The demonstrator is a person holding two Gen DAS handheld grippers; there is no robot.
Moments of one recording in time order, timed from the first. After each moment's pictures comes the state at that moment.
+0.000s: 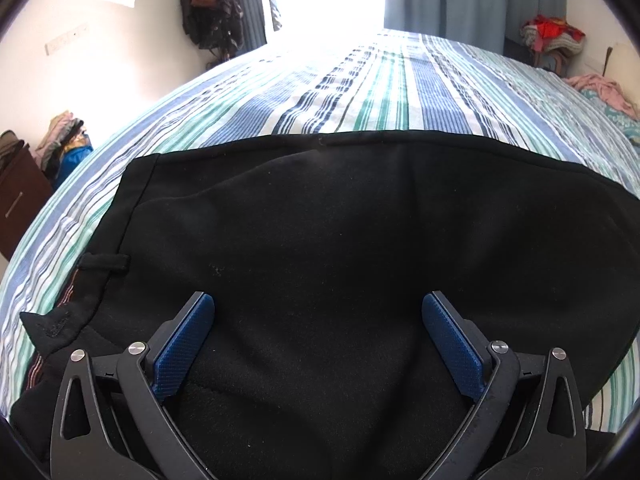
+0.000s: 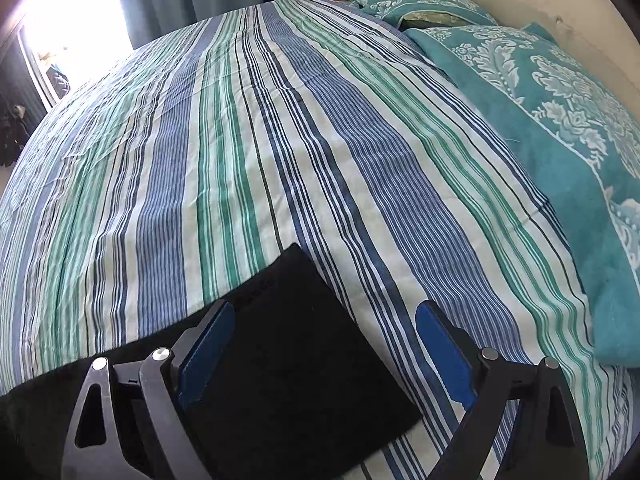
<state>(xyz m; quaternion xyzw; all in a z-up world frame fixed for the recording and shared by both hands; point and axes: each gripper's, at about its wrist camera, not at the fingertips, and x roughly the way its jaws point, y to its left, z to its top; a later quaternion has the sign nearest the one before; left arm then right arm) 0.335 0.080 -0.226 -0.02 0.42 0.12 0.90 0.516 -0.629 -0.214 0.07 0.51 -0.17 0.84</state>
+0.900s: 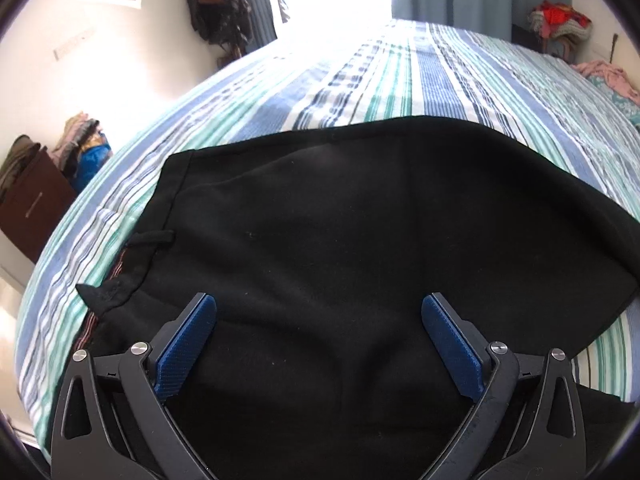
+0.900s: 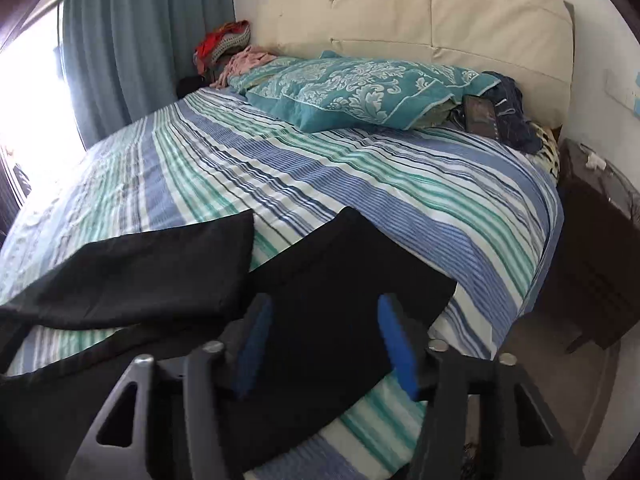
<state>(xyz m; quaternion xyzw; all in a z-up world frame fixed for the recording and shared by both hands) 0.305 0.069 -0.208 0.00 0.43 0.14 0.89 -0.007 -0.532 -0.151 0.14 0.33 -0.32 0.88</state>
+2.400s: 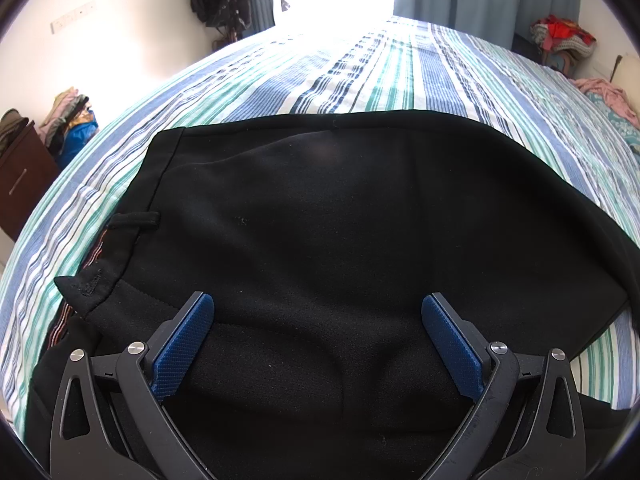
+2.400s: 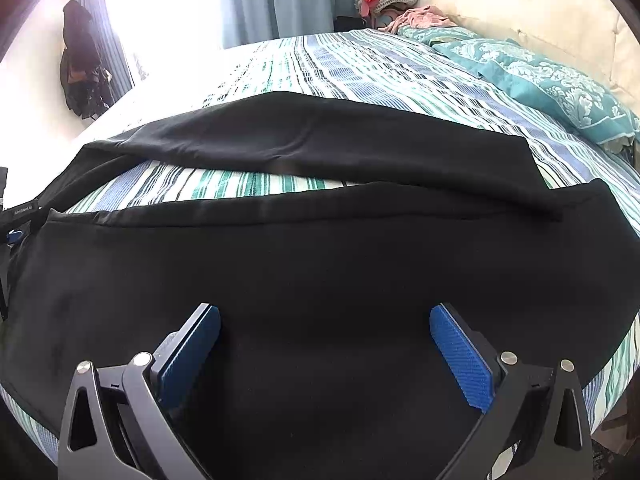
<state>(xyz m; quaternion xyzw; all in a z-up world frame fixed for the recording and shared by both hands) 0.312 0.081 -0.214 -0.04 0.45 0.12 0.88 0.058 -0.378 -0.239 0.03 0.43 -0.09 0.90</state>
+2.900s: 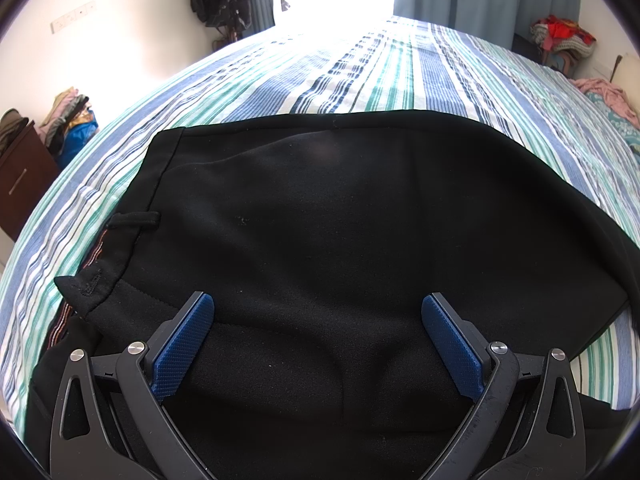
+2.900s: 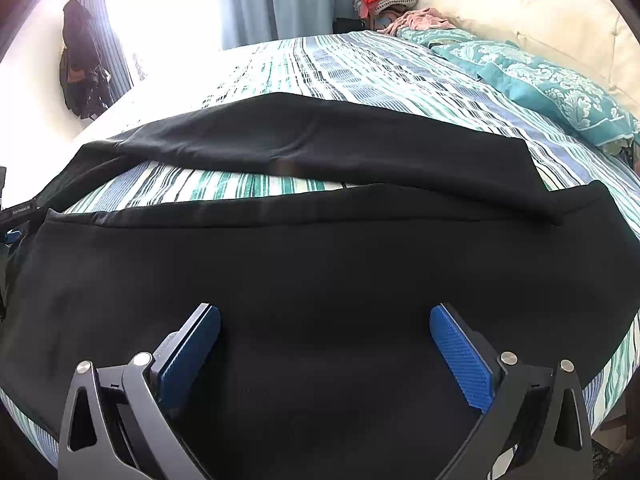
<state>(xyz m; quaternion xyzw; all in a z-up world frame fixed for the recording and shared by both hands) 0.312 0.081 -0.214 -0.04 0.45 0.12 0.88 0.058 -0.378 -0.240 0.03 0.43 -0.09 0.90</state>
